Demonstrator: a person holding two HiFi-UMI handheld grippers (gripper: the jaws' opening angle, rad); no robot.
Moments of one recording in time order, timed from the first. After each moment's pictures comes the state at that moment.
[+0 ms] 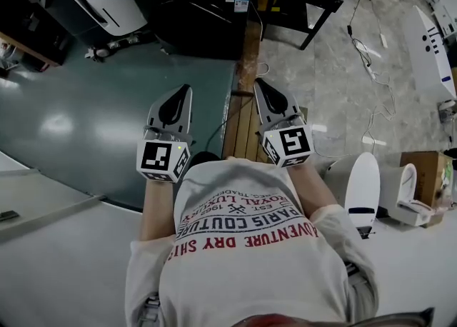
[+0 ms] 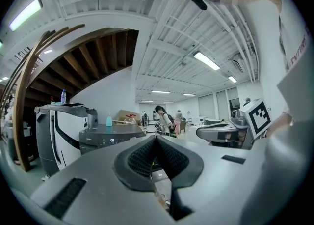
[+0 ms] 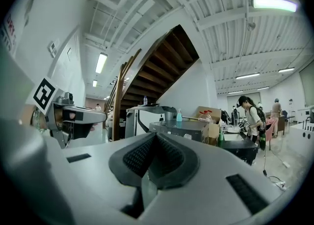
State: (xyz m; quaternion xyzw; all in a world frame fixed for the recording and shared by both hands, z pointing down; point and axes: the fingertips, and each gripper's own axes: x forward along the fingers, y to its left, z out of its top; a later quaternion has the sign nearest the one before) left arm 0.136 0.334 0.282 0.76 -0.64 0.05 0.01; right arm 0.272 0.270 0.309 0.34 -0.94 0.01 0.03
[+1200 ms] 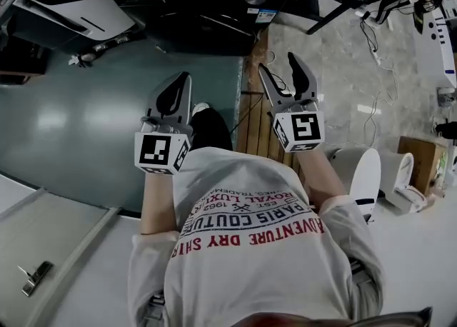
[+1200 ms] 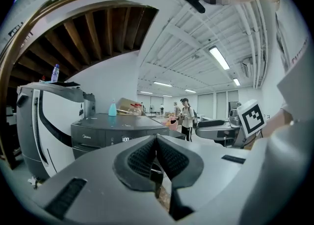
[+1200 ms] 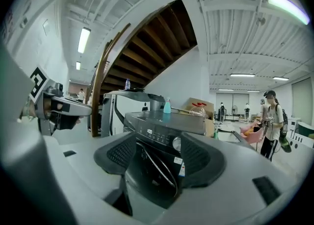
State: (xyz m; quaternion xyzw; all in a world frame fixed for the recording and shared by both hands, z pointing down) left arm -0.045 0.117 0.319 0.79 -0.61 0.06 0.08; right arm 0.124 0.042 0.338 0.41 -0.90 0.01 0.11
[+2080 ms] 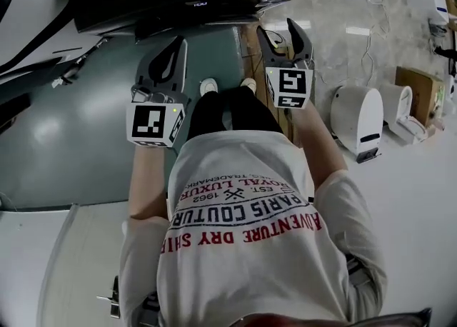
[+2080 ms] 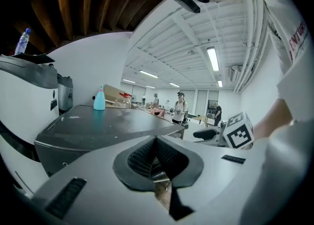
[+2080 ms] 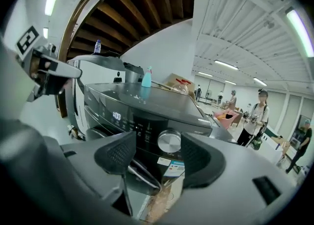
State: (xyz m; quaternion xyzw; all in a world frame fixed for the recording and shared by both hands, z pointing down) left arm -0.129 -0.065 0.318 0.86 -0.49 0.09 0.13; right arm 0.065 -0.103 0.395 0.54 -0.80 0.06 0.26
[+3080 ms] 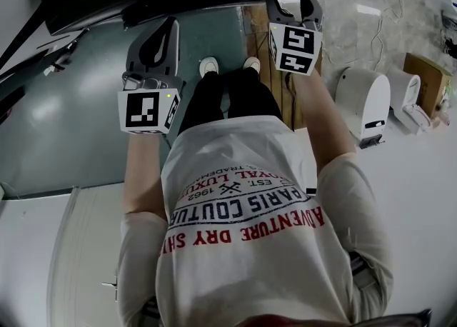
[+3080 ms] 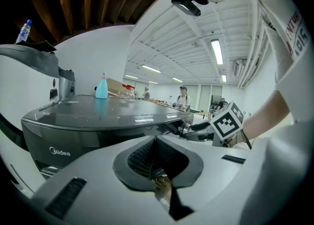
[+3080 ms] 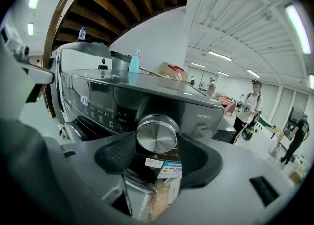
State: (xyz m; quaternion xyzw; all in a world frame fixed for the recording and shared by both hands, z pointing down) left arm -0.132 -0.095 0.389 0.85 -0.50 0.11 0.14; right arm 0.079 -0.174 0.461 0.57 -0.76 0.09 0.28
